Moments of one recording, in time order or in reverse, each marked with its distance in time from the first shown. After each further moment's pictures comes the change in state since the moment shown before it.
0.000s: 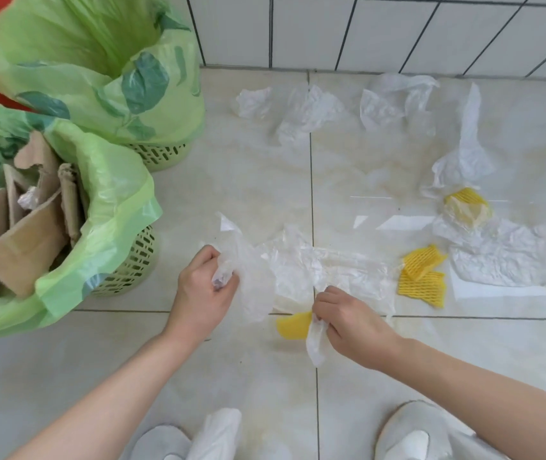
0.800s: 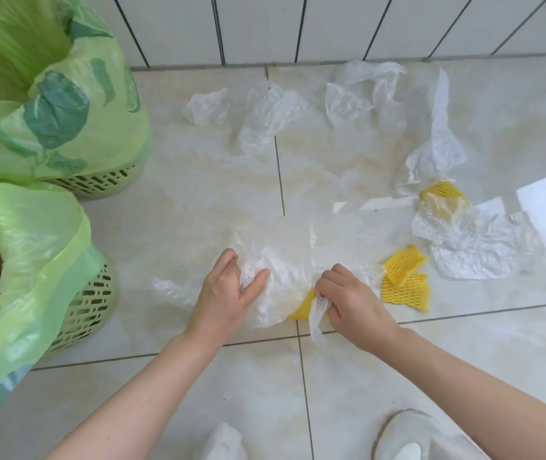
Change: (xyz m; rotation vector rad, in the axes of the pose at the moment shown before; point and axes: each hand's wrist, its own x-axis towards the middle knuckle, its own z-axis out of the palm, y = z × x) left_hand 0.042 0.001 0.066 0.055 -0.199 0.013; right_hand 0.019 0.046 -0.017 -0.011 0.241 0.132
